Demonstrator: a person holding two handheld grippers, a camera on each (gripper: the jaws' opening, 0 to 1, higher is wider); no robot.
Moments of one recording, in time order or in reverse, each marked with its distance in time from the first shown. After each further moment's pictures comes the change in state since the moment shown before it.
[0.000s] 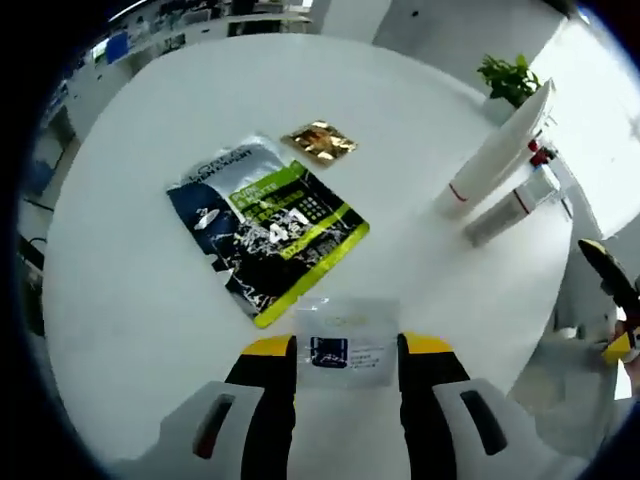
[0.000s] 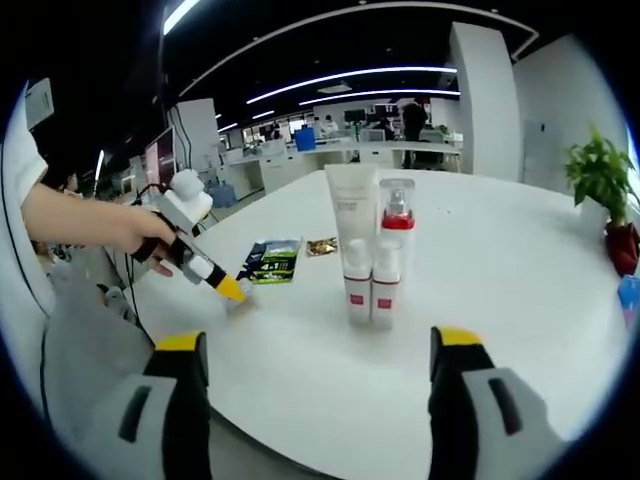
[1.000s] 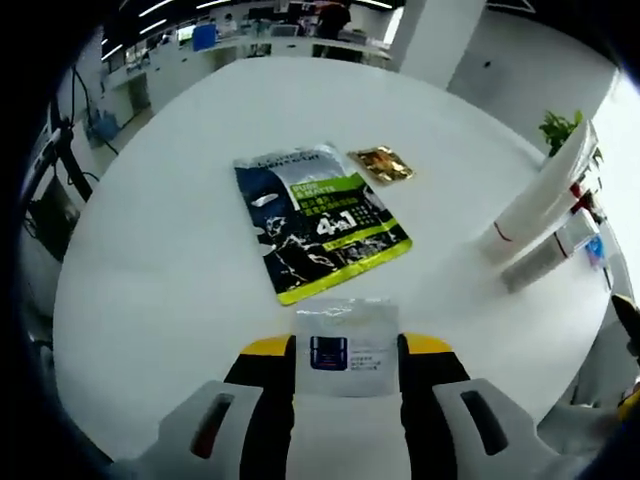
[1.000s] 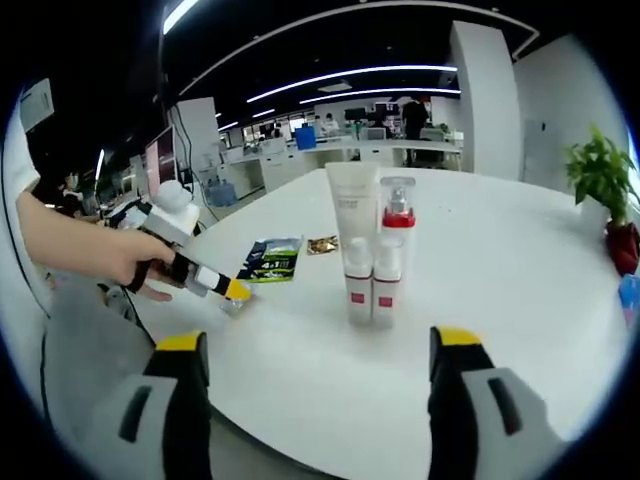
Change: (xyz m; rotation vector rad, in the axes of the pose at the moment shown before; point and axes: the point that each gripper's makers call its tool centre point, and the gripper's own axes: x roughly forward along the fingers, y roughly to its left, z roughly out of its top) left arm 0.001 0.011 -0.003 -0.168 -0.174 0.210; right arm 0.000 0.001 -0.001 0.002 0.007 0.003
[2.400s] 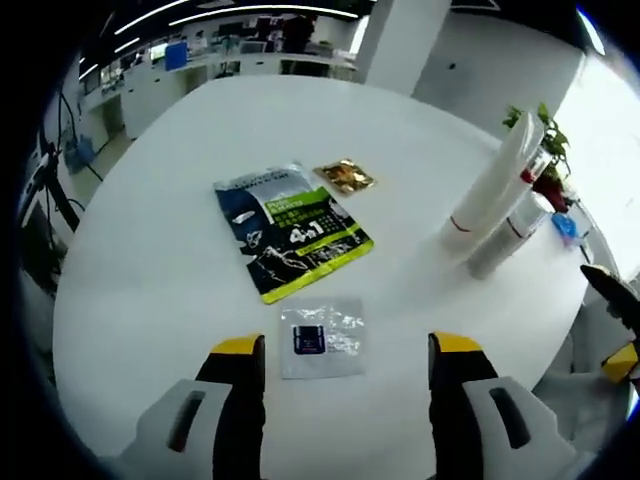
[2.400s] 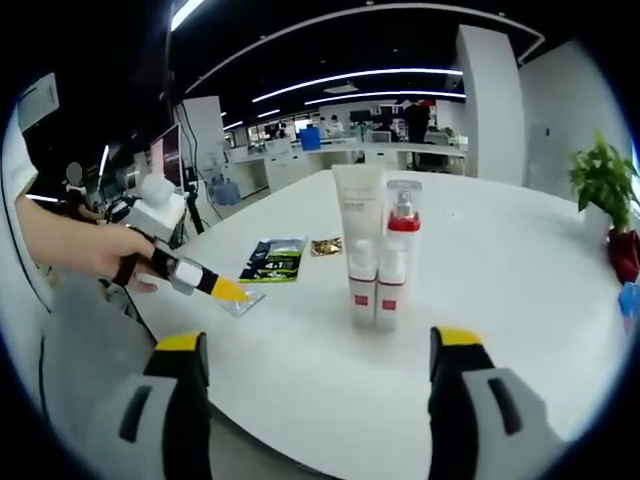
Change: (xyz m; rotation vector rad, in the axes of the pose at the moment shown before) left arm -0.031 -0.016 -0.003 0.118 -0.054 -0.131; right arm -0.001 0.004 0.002 -0.027 -0.006 0.014
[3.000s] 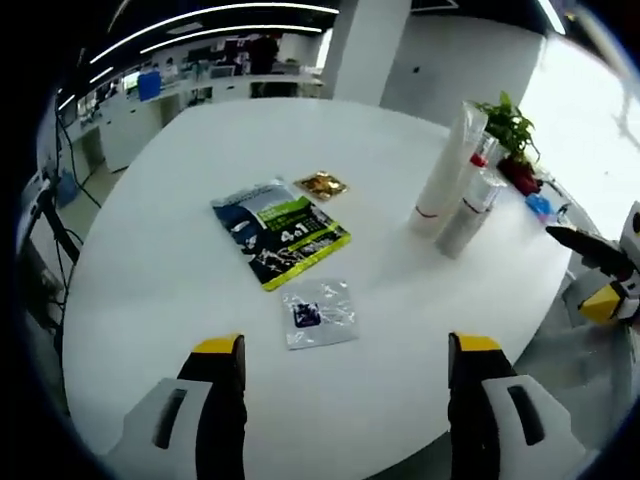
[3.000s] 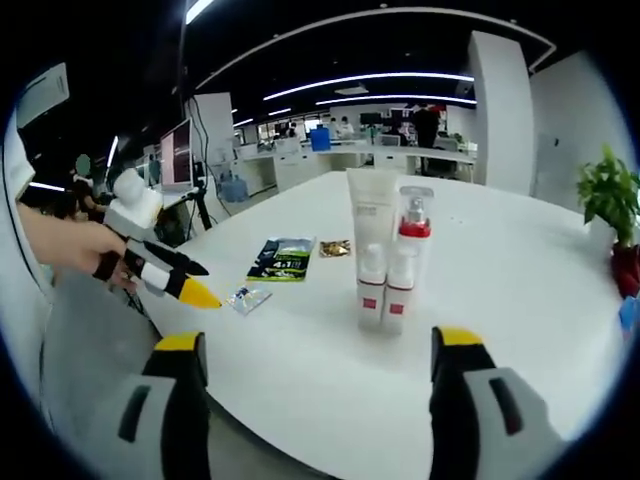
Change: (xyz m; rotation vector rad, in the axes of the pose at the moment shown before) left arm -0.032 0.008 -0.009 0.101 -0.082 -0.057; right arm -0.002 0.009 0.002 -0.045 -0.004 0.028
